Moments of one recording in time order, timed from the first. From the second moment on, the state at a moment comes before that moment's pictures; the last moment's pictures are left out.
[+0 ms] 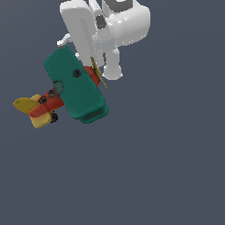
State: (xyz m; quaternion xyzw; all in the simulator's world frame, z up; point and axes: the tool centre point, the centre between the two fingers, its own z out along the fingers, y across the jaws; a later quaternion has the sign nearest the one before) arm -0.078 -0.154 0.444 0.74 0.19 0.03 0.64
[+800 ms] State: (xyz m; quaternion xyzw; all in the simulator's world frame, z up) arm -0.059 -0.211 0.542 0.75 0.19 0.03 0.64
